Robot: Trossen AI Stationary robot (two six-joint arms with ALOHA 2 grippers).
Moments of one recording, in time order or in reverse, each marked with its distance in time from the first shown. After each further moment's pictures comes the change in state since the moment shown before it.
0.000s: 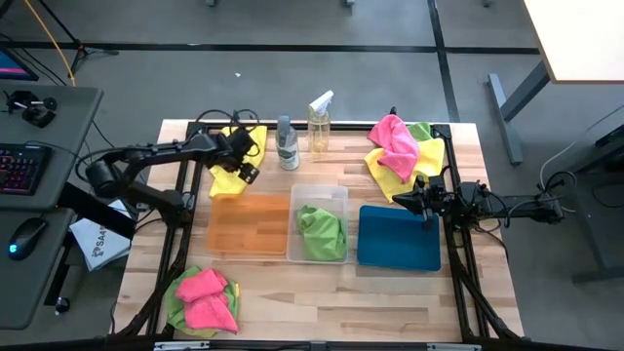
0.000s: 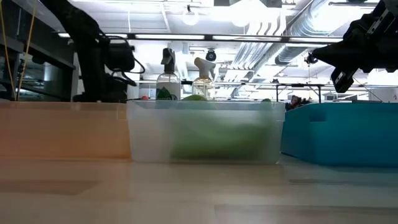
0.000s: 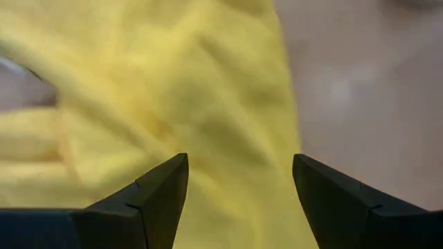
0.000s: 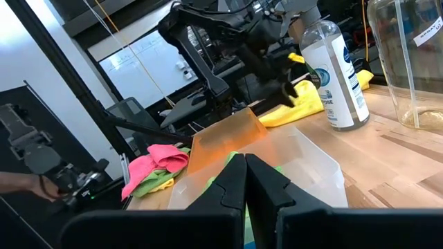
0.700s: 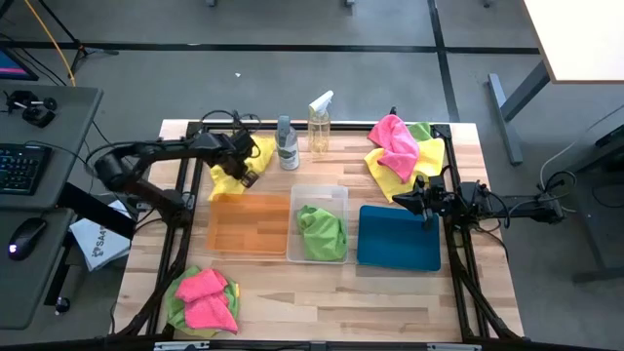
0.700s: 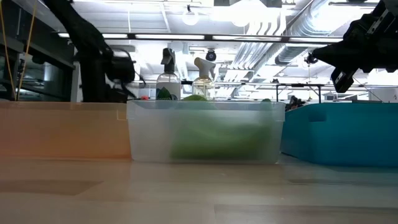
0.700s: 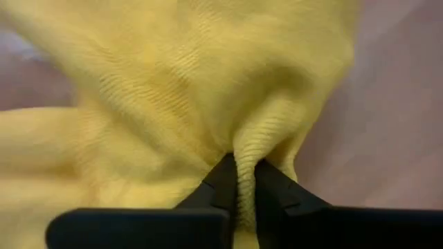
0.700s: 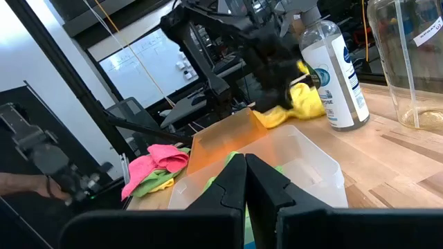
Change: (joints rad) left arm 0.034 0.049 0.005 -0.031 0.093 0.084; right arm 0.000 0.000 0.000 0.000 0.000 0.000
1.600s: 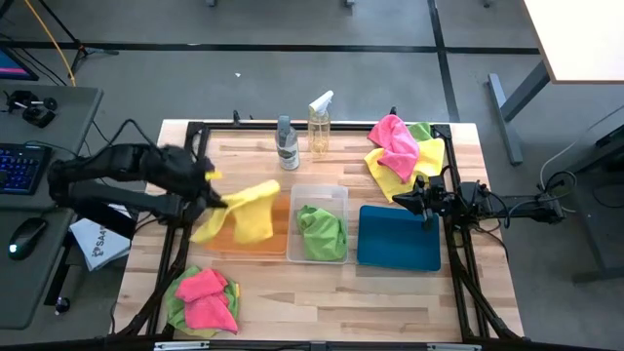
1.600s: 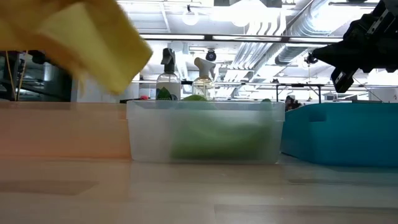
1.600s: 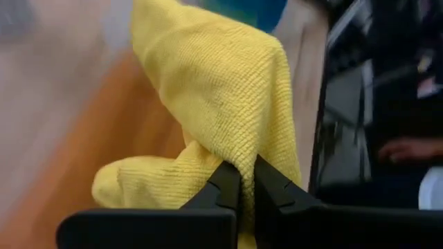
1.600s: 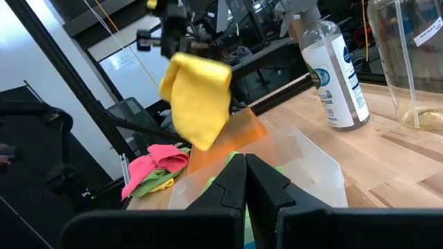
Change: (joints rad) left arm -0.713 -0.677 0.326 -0.450 0.243 -0.403; right arm 0.000 0.000 0.000 0.000 0.000 0.000
